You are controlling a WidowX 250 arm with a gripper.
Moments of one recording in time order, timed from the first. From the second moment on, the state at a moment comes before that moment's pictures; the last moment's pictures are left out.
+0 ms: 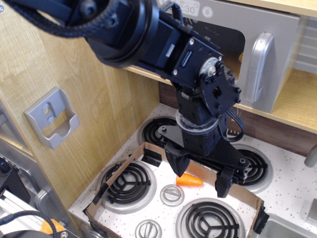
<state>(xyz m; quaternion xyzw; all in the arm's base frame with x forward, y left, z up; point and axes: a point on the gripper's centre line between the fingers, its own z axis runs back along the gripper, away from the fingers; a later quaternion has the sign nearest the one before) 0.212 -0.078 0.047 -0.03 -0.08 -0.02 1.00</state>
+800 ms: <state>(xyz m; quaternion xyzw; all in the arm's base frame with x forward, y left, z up) 0.248 -0.077 0.070 0.00 -0.07 -0.04 1.00</state>
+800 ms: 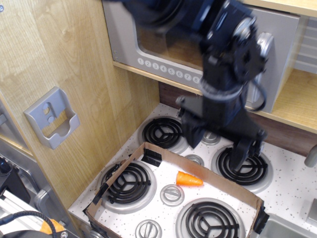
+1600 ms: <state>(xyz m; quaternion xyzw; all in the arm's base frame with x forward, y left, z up) 0.317 -0.051 0.109 0.00 -0.07 0.00 1.00</state>
